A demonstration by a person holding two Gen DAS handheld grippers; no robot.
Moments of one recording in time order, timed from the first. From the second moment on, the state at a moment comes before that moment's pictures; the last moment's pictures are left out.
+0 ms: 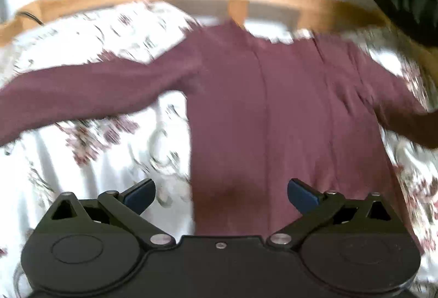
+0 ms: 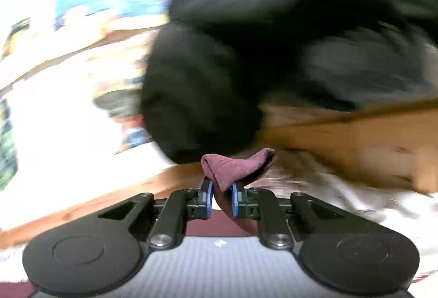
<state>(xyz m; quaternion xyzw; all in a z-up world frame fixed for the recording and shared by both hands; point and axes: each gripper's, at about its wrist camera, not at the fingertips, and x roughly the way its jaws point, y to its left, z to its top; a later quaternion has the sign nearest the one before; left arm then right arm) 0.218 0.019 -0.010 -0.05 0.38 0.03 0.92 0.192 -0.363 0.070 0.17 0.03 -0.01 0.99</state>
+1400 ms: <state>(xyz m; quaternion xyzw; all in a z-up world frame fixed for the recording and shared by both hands) 0.236 0.067 -0.016 -0.13 0.34 0.16 0.92 0.197 -0.229 -0.029 0.03 0.30 0.28 0.91</state>
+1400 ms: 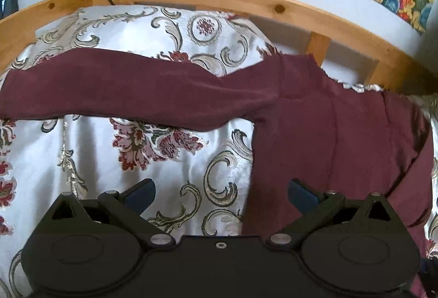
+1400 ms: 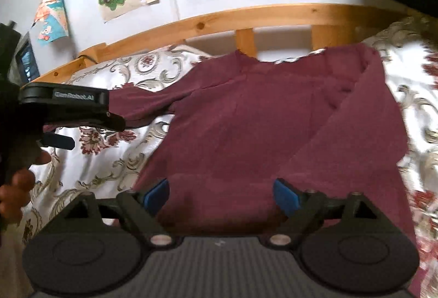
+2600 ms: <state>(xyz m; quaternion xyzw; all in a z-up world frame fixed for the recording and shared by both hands) 0.228 0.059 -0.025 -0.09 0.37 0.16 0.91 0.042 -0.298 -0.025 0.25 0.31 0.11 0.91</state>
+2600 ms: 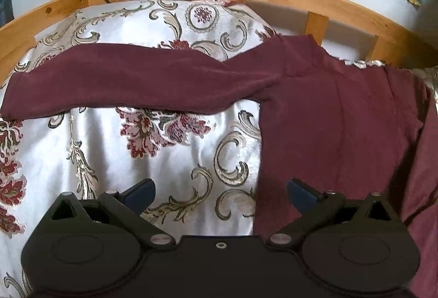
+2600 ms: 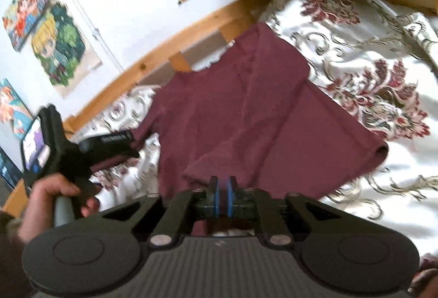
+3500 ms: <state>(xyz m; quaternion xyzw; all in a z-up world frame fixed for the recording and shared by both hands) 0.214 -0.011 -0.062 -0.13 0.48 -0.21 0.84 0.093 -0.360 -0.031 0.32 0.32 0.06 0.89</state>
